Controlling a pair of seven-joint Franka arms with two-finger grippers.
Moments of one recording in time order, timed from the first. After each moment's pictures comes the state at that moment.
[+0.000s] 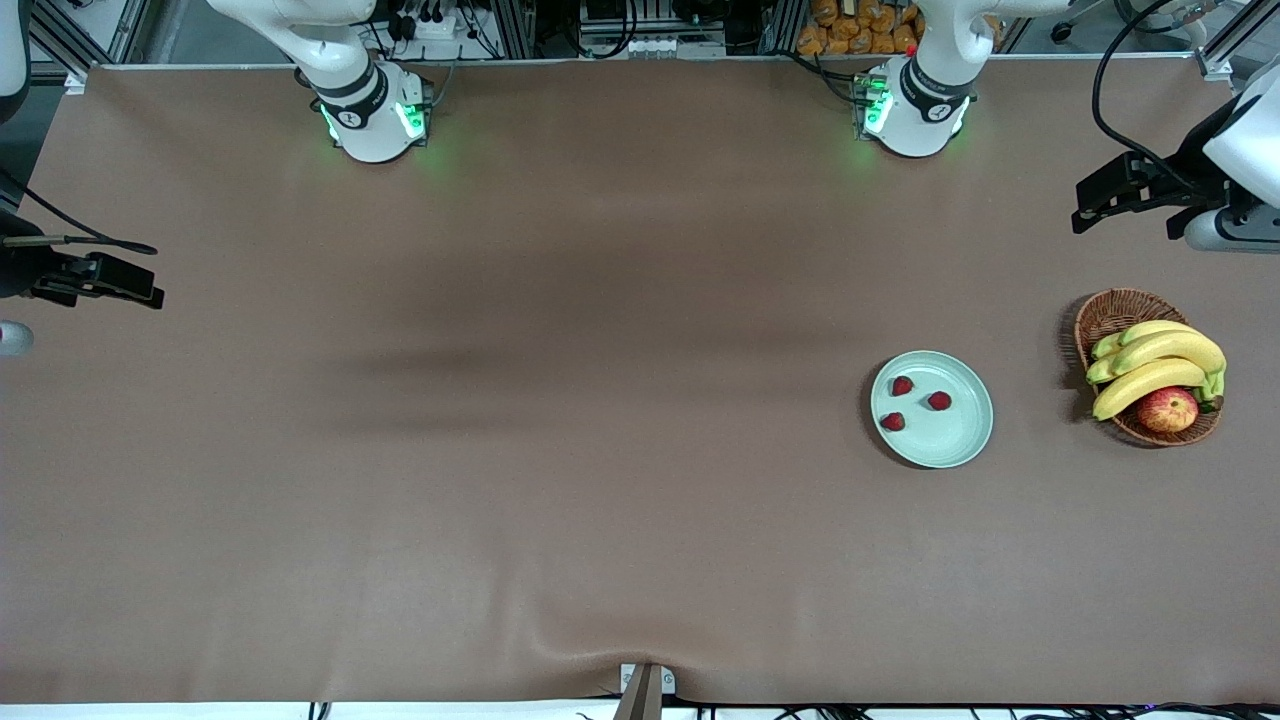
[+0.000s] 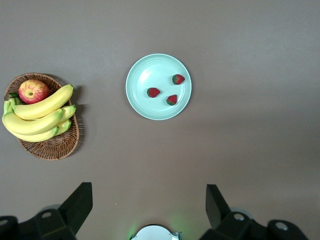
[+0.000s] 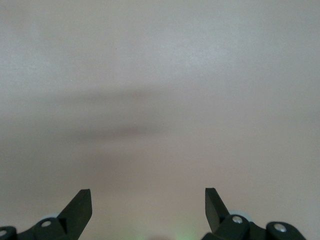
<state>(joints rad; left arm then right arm) -0.11 0.01 0.01 -1.46 -0.02 1.40 -0.03 -0.07 0.16 0.03 -1.40 -0.01 1.43 0.00</state>
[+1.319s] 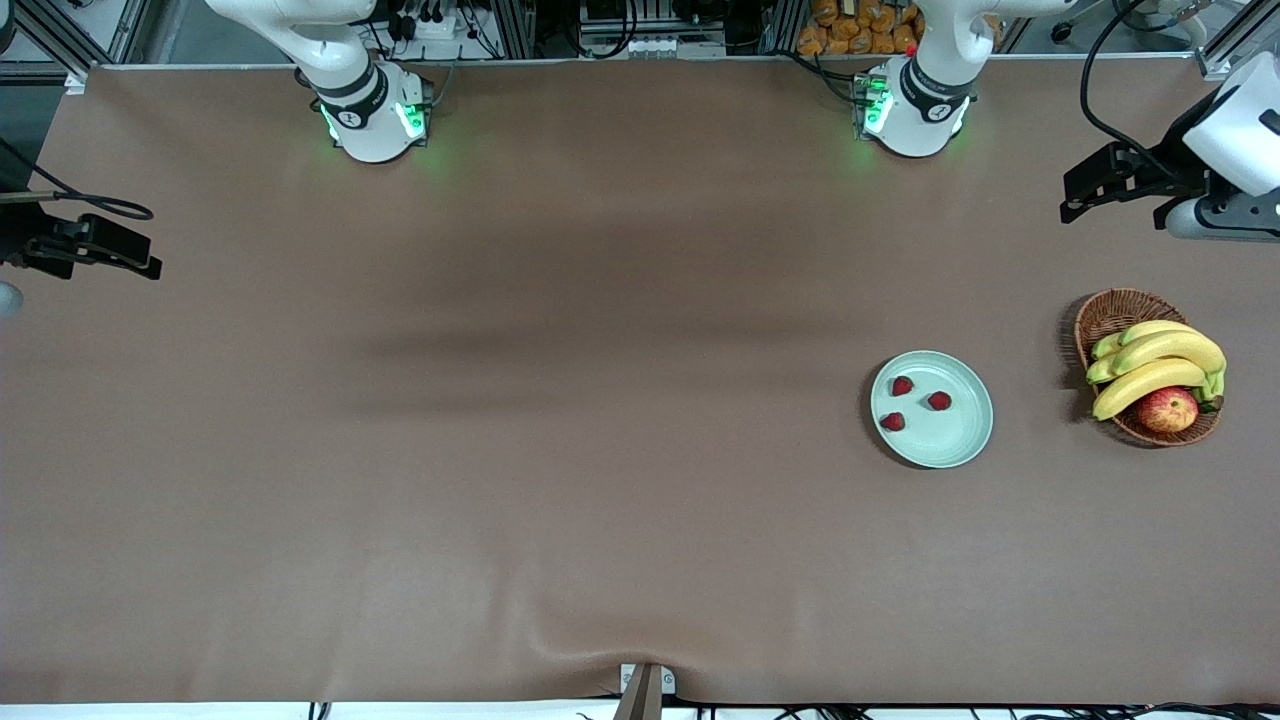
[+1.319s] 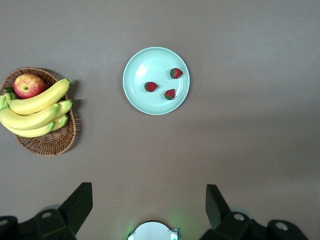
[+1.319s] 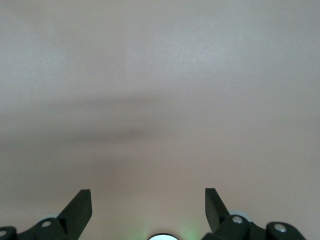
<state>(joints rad) -0.11 -0.04 -0.01 -1.53 -0.02 1.41 -0.05 -0.02 0.10 -0.01 -1.40 0.02 1.39 0.00</state>
